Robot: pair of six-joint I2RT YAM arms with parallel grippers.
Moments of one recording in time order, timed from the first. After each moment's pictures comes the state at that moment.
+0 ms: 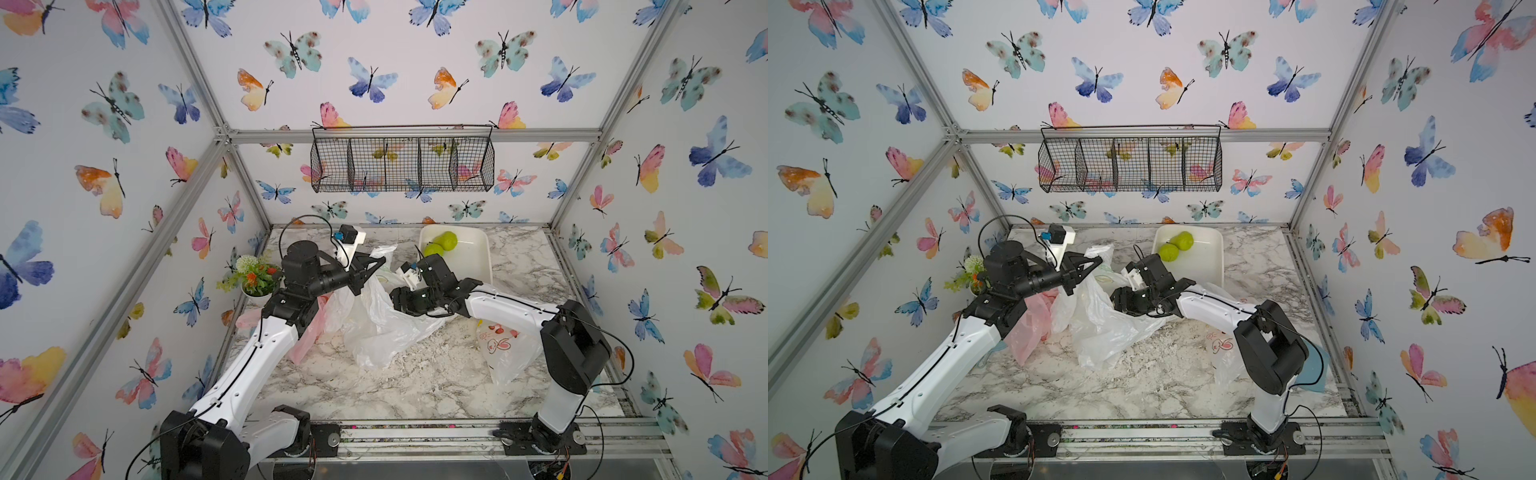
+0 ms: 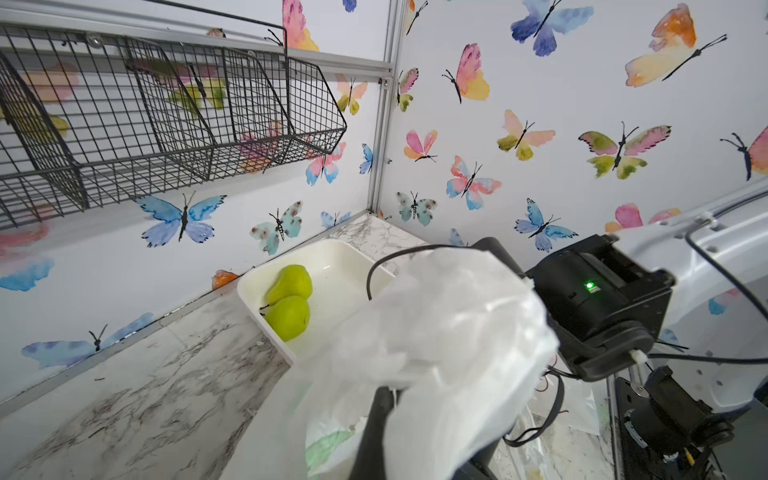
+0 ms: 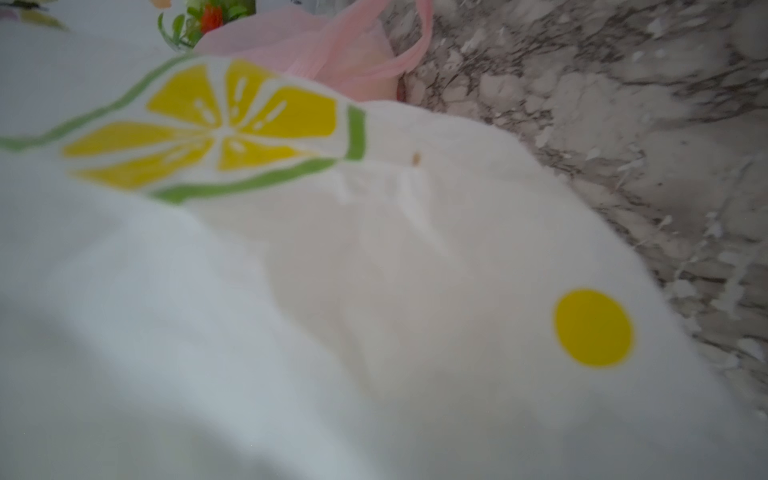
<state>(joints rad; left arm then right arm) -0.32 1.14 0.96 0.04 0.74 -0.09 0.78 1.82 1.27 -0.22 -0.52 0.76</state>
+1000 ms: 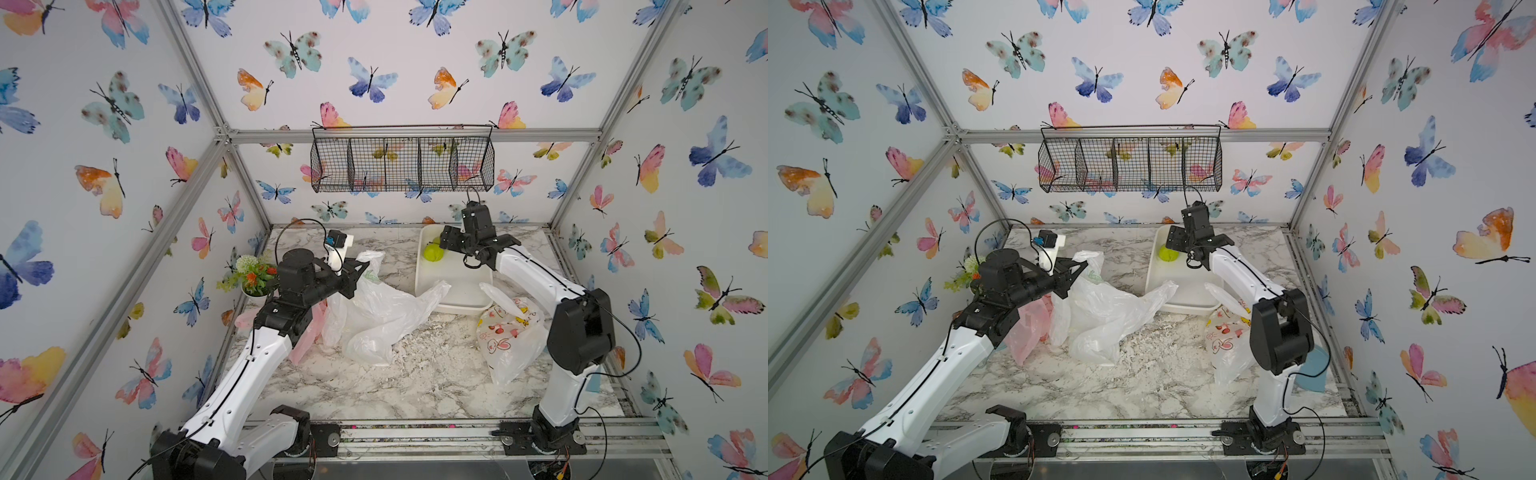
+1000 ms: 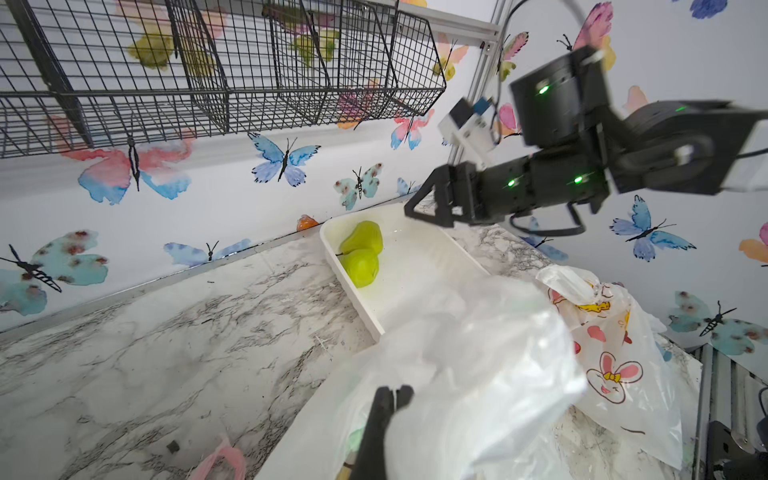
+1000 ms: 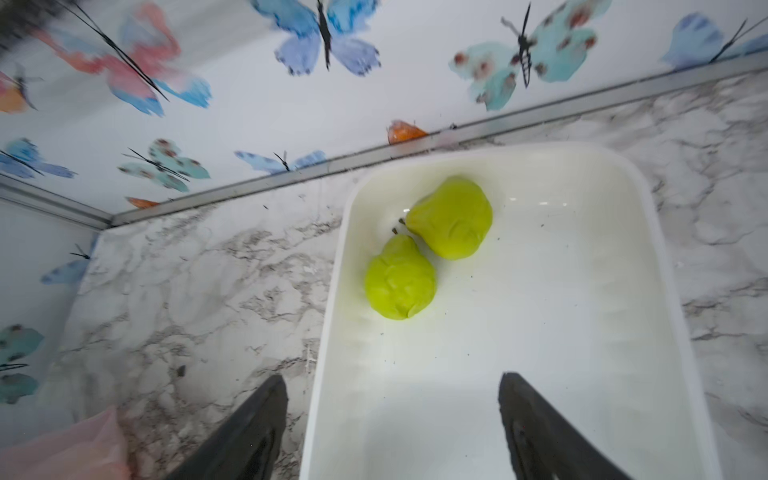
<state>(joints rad) -0.30 1.05 0.94 -0.14 0.50 -0.05 0.45 1.93 1.60 -0.40 0.09 0.51</state>
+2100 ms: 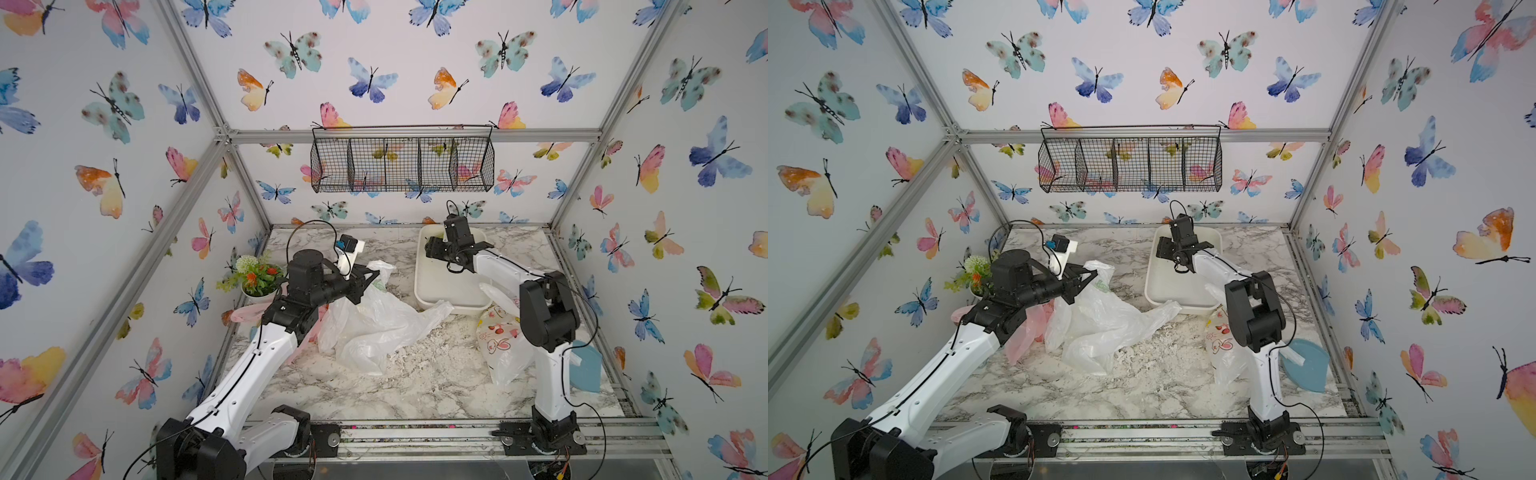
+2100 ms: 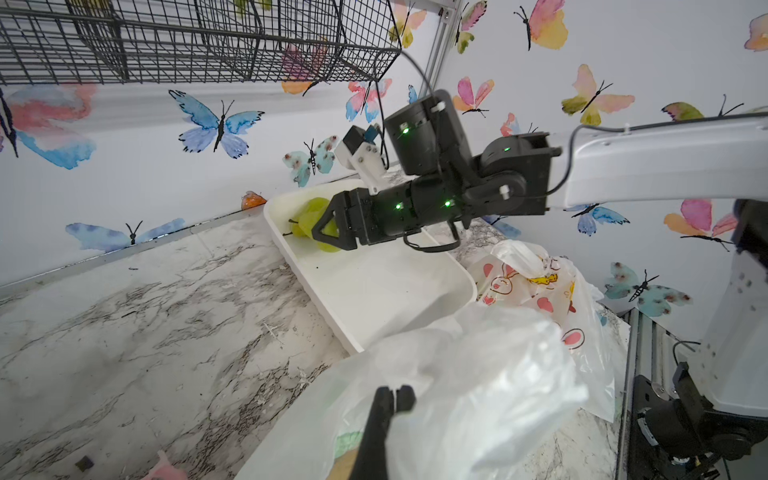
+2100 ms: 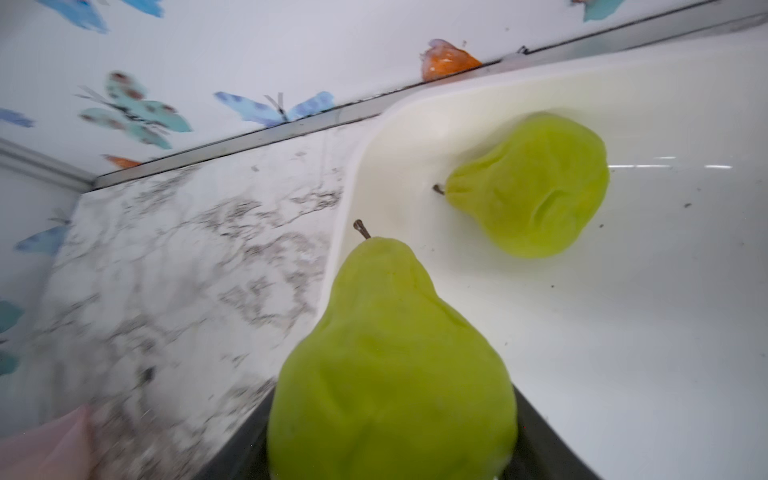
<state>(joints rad) -0.34 1.11 0.94 -0.13 0.59 -0.08 0.47 2.02 1.59 -0.23 -0.07 0.48</state>
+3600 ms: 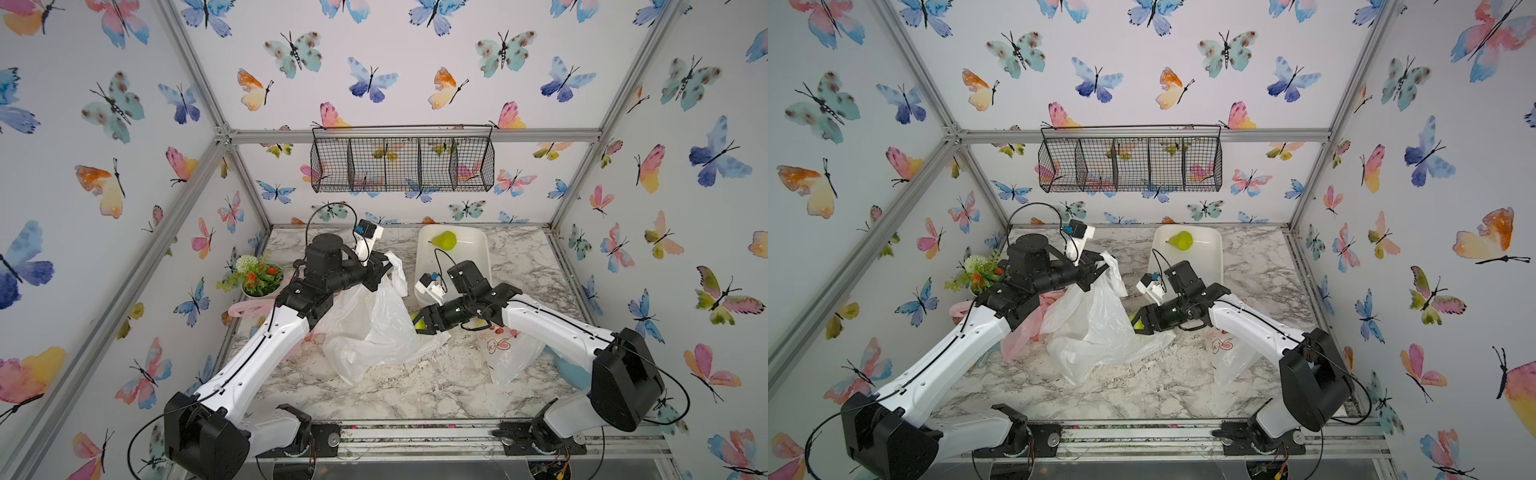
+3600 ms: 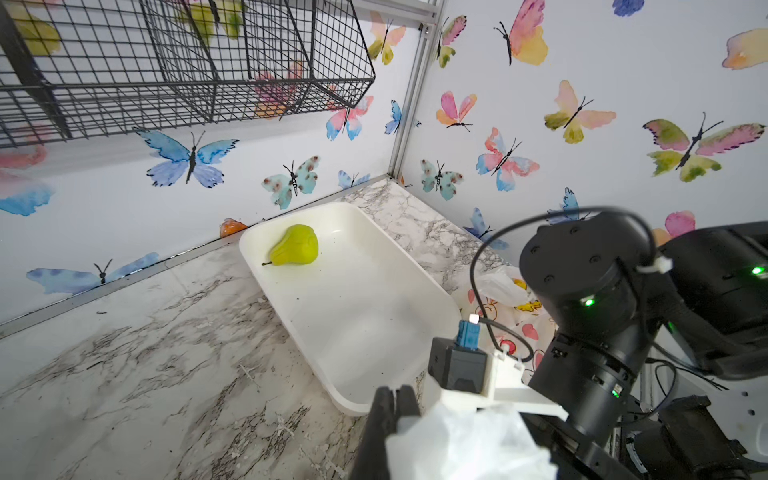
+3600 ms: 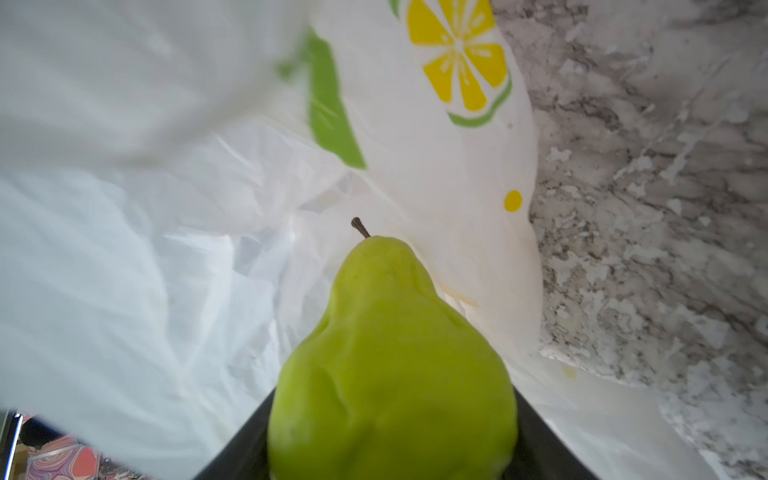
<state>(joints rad) -0.48 1.23 1.12 -0.17 0.50 -0.11 0.68 1.50 1.10 -0.49 -0.79 0.34</state>
